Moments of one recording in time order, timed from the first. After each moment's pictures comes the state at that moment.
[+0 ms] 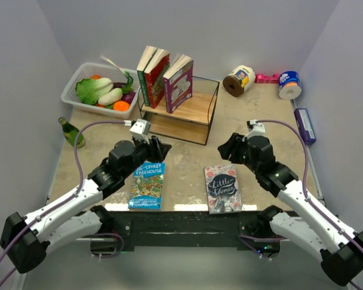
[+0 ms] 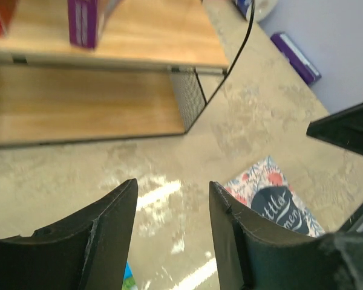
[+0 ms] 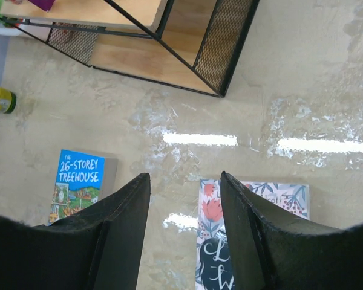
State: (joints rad) left arm -0.72 0.90 0.61 0.11 -0.12 -0.39; right arm 0.54 0.82 0.67 -0.31 0.14 0.63
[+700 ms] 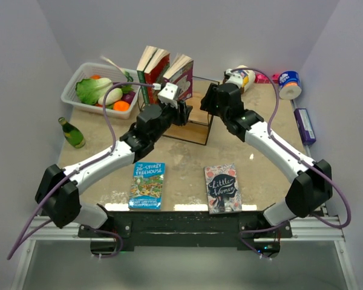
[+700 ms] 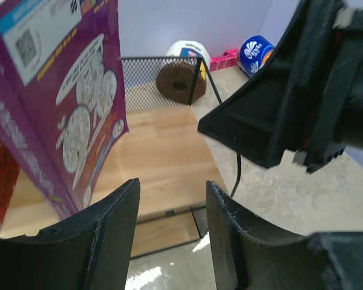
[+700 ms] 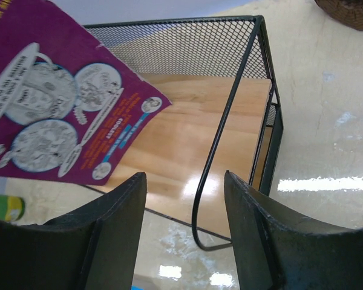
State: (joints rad) left arm -0.72 1.40 1.05 0.30 -0.17 -0.18; right arm 0.54 1.49 1.33 -0.24 0.33 0.60
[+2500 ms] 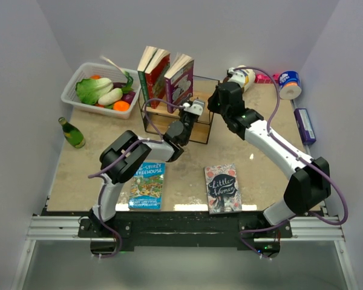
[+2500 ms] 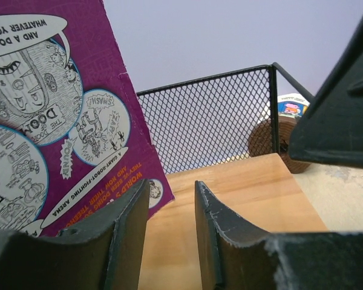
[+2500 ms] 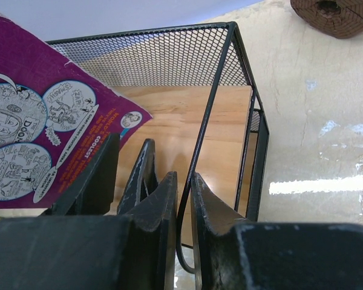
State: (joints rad) left arm -0.77 2.11 1.17 1.32 -0.45 0.39; right arm 0.52 1.54 1.33 -0.20 0.35 0.59
